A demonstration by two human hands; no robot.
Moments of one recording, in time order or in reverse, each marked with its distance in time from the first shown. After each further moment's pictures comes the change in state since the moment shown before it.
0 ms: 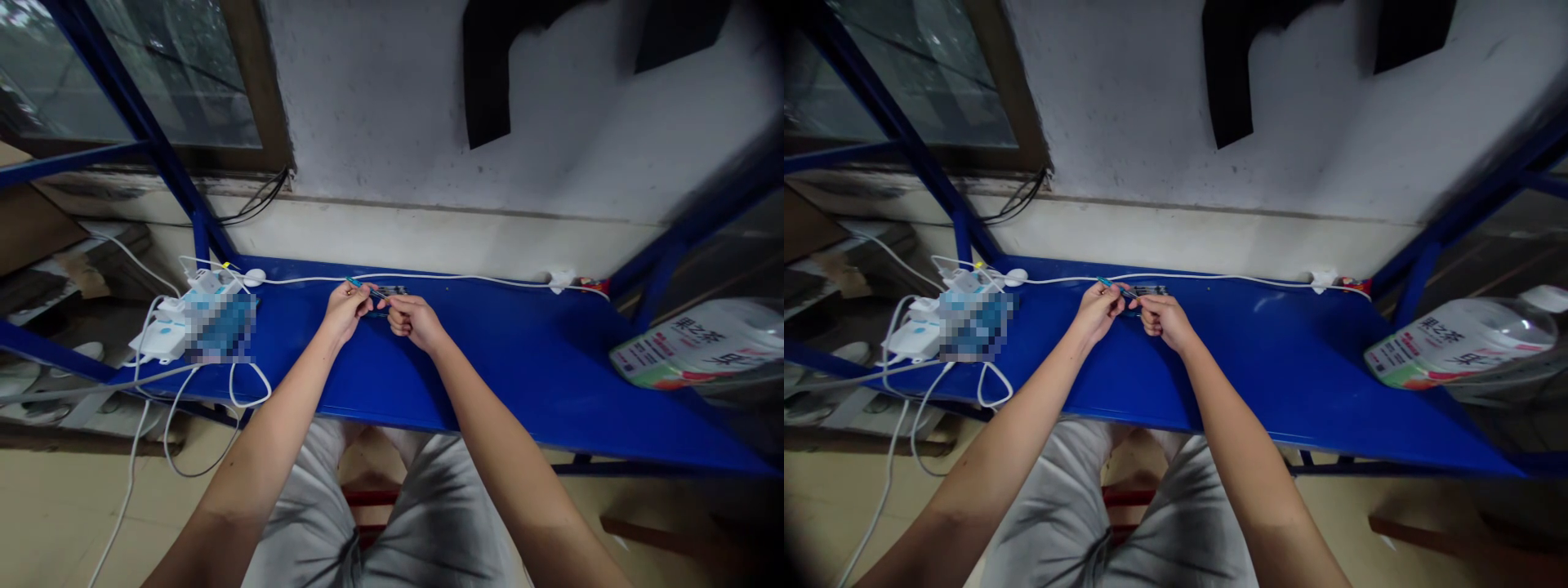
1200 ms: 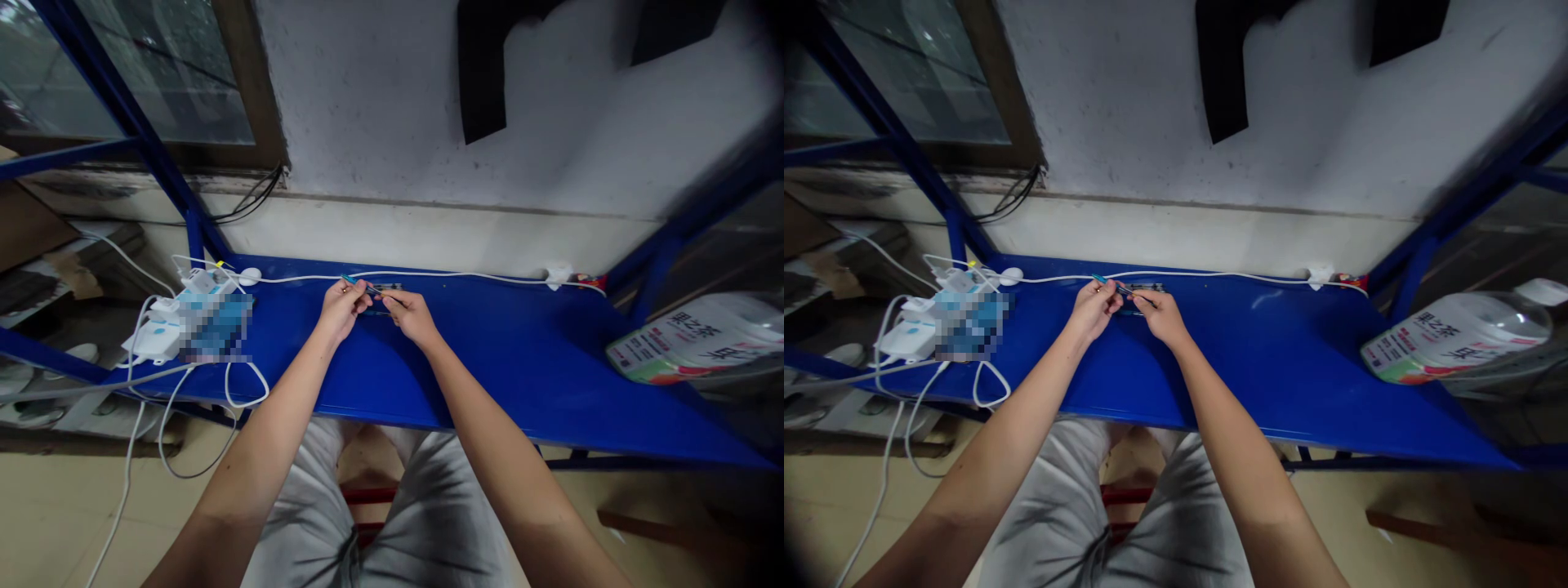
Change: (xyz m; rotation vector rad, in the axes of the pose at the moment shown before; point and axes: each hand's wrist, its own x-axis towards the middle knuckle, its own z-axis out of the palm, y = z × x) left_hand -0.001 0.002 0.004 -0.019 0.012 -0.015; right_hand 0.007 0.010 -0.004 -0.435 0.236 -0.295
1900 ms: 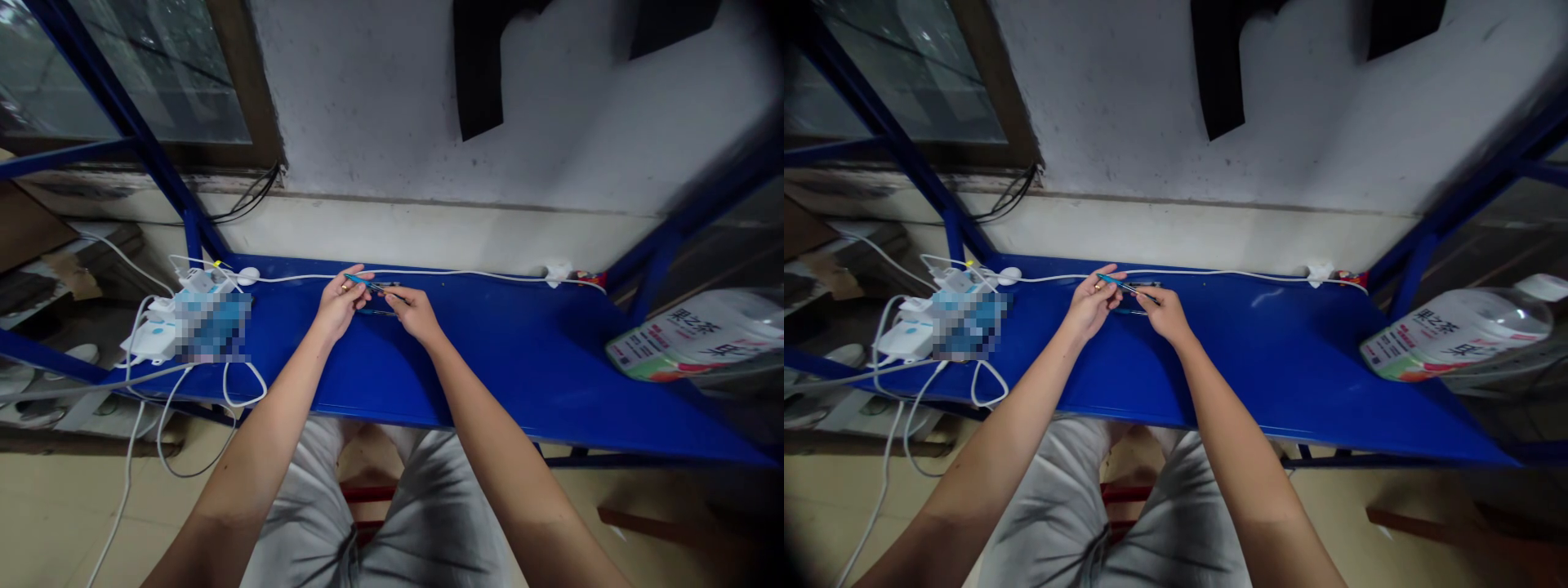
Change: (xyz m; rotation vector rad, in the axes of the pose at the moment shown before) left_hand 0.001 0.002 -0.002 -0.002 -0.068 0.038; right_hand 0.003 0.001 -0.009 -0.139 0.014 -0.067
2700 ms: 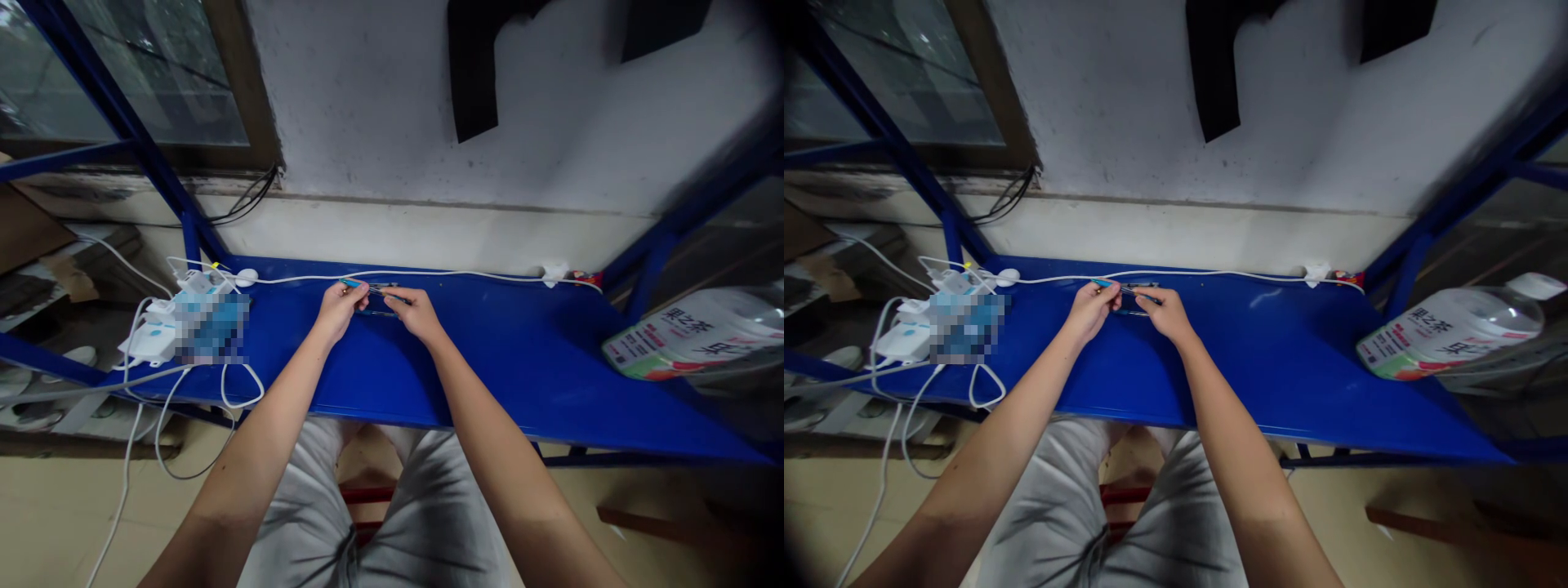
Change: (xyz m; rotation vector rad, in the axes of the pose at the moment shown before) left_hand 0.001 -0.010 -0.003 0.116 0.011 -0.005; right_hand 0.002 0.004 -0.010 -0.043 -0.011 0.040
